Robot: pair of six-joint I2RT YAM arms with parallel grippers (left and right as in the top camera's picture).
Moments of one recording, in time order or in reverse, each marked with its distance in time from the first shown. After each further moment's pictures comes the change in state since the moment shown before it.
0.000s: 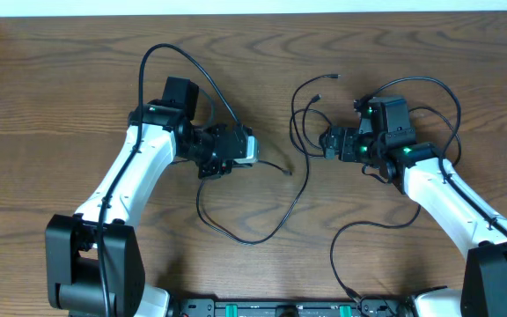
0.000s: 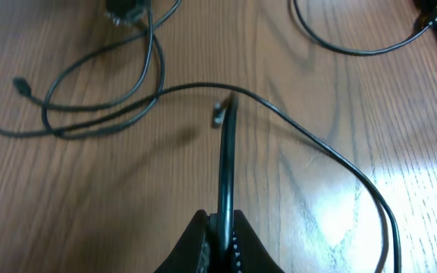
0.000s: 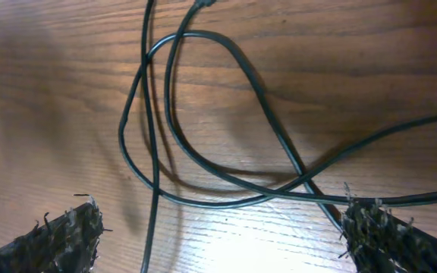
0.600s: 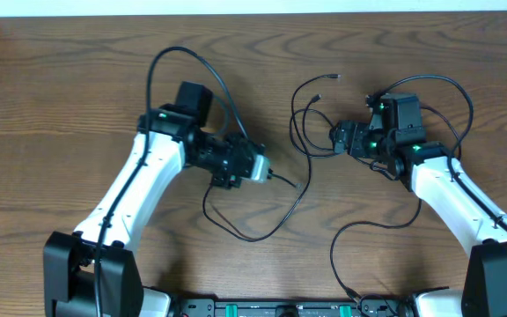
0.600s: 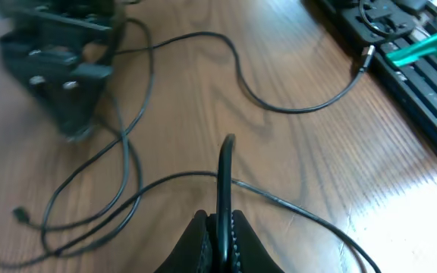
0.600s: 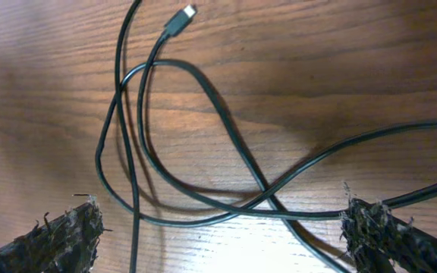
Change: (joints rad) left arm -0.101 -0.065 0.000 -0.066 0.155 0.182; right arm -0.061 0.000 0.000 0.022 0.013 0.000
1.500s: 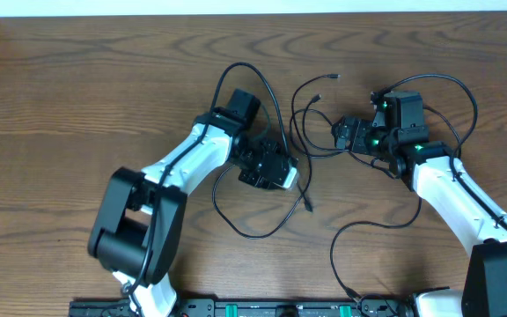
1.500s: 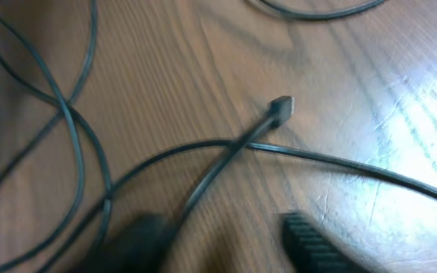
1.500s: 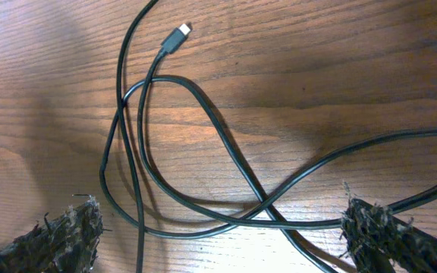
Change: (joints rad) left arm -0.151 0.286 0.000 0.313 -0.195 0.009; right arm -0.009 0.000 0.000 0.023 0.003 0.035
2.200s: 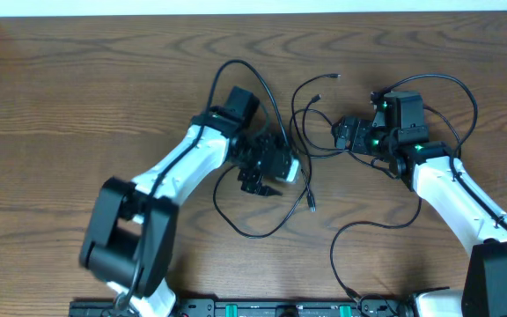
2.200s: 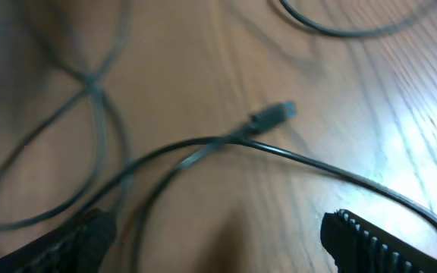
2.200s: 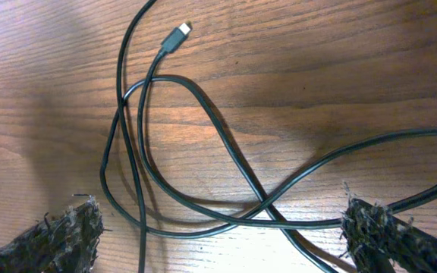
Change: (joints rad) left arm 0.000 -0.079 0.000 0.002 -0.043 -0.197; right arm 0.000 0.000 0.000 0.000 -0.001 0.000
